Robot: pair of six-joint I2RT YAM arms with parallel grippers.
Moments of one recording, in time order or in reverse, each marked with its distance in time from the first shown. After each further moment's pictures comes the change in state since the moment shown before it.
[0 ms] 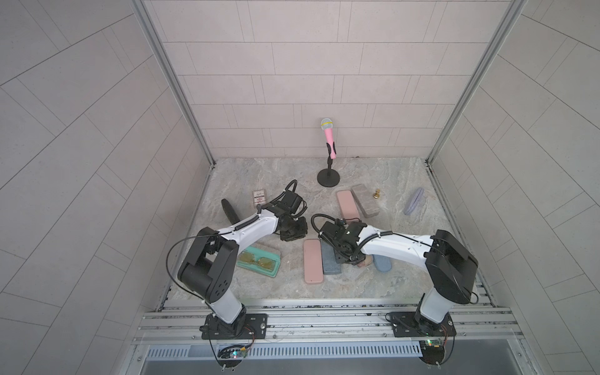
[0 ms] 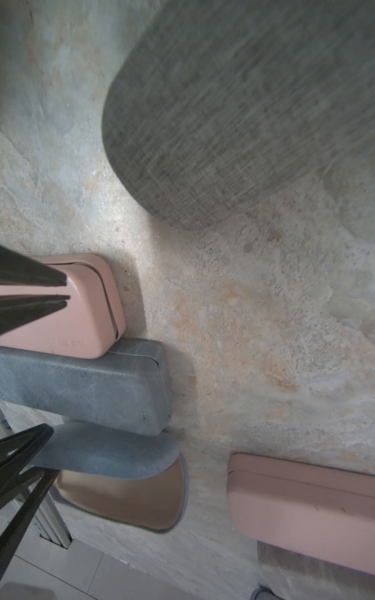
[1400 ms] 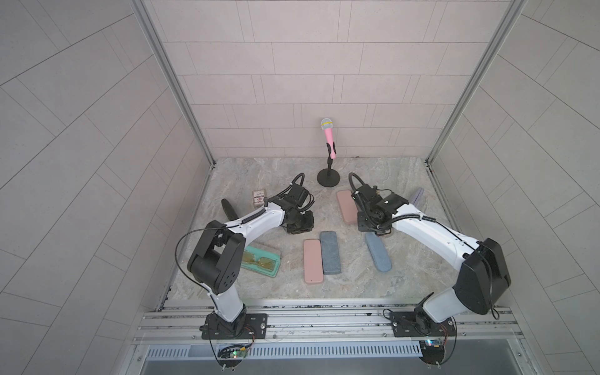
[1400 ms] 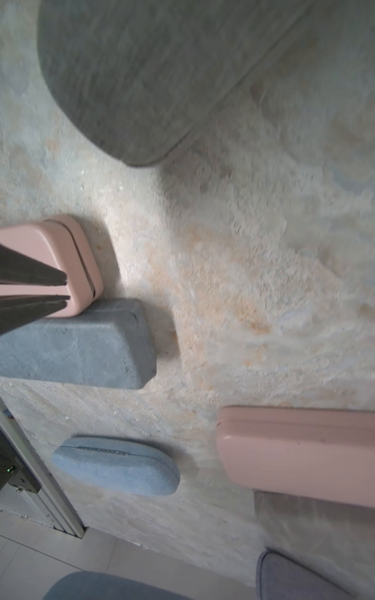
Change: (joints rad) left arm -0.009 0.084 0.118 -0.023 0.018 0.035; right arm -0.318 -0.116 0.128 -0.044 -0.013 -0.217
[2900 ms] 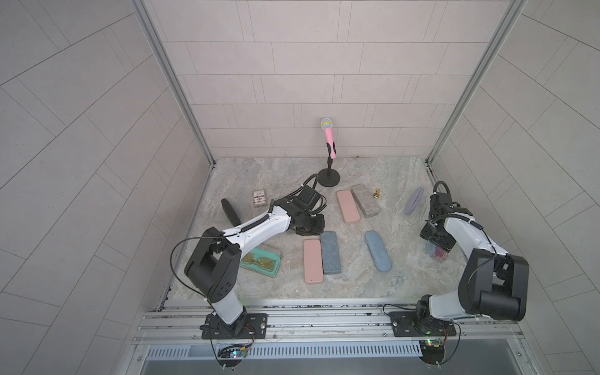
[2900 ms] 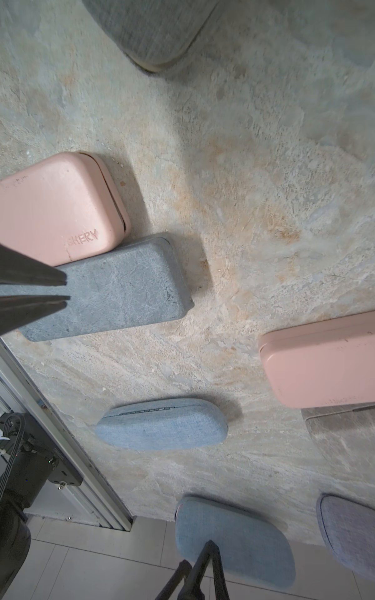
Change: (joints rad) left arm -0.138 -0.044 0.054 -0.024 -0.011 0.021; right arm -0.872 -0.112 -0.317 0.103 0.013 -0.054
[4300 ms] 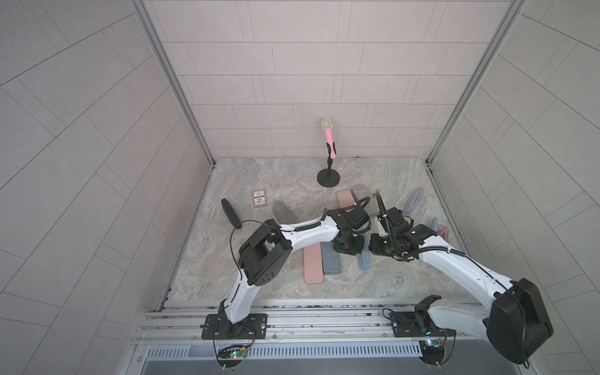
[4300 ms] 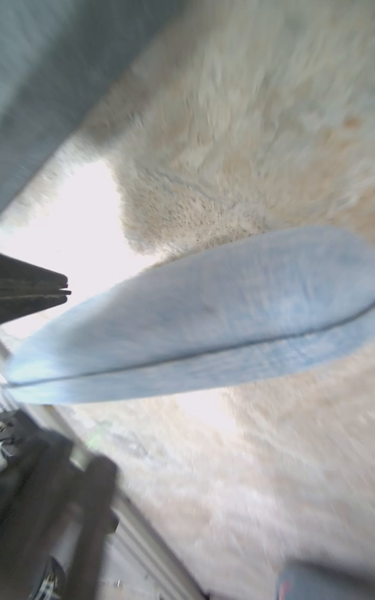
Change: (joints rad) left arm -0.297 0.336 0.322 -0.064 -0.033 -0.062; right arm 0.709 -0.326 -0.171 0.116 -0.336 0.045
